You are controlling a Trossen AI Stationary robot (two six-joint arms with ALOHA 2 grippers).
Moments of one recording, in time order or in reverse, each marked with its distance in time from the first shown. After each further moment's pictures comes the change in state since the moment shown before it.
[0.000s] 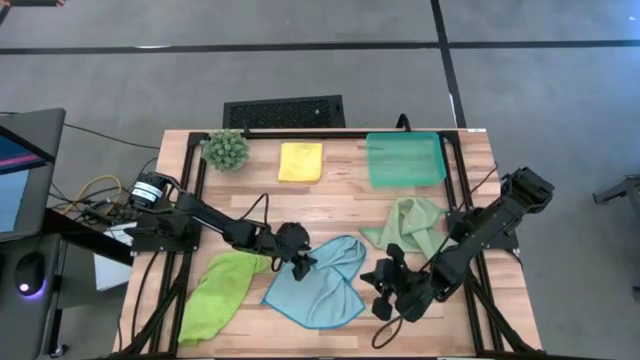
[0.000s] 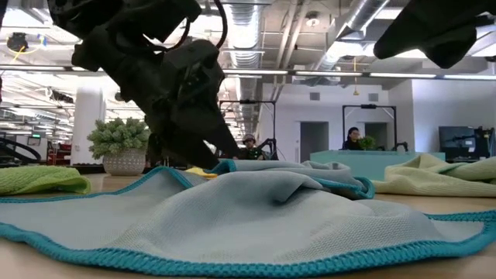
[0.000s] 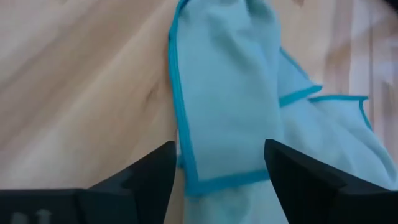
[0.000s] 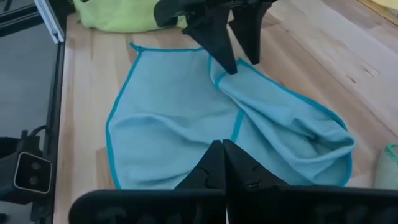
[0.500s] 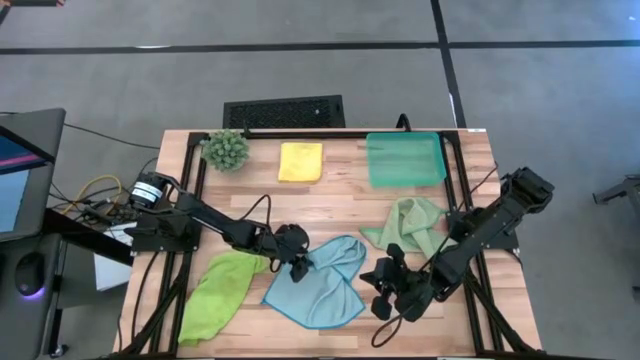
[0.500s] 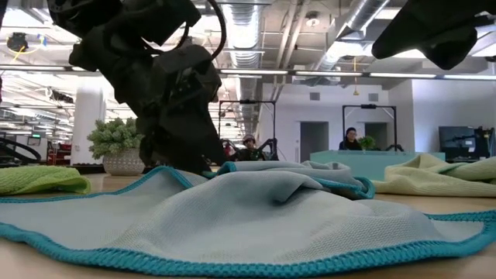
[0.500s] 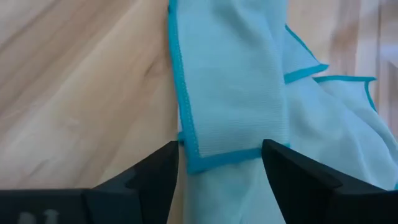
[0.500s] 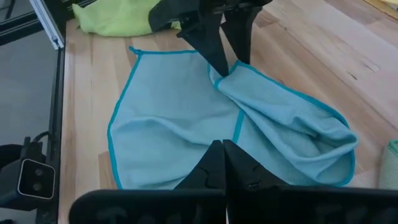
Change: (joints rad) left arm 0.000 0.000 0.001 -0.042 0.034 -0.009; right arm 0.000 0.000 0.000 0.004 0.000 0.027
